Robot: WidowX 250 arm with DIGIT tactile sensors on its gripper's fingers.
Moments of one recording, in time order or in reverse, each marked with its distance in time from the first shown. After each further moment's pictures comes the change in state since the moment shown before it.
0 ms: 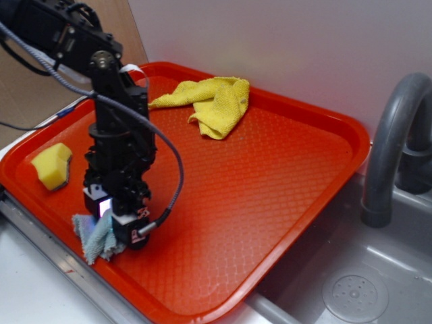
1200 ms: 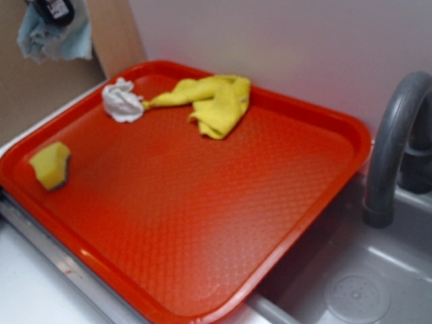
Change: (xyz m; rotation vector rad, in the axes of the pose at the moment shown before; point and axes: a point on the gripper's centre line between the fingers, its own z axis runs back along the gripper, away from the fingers) arm 0.014 0.112 0.202 -0.104 -0.534 -0.093
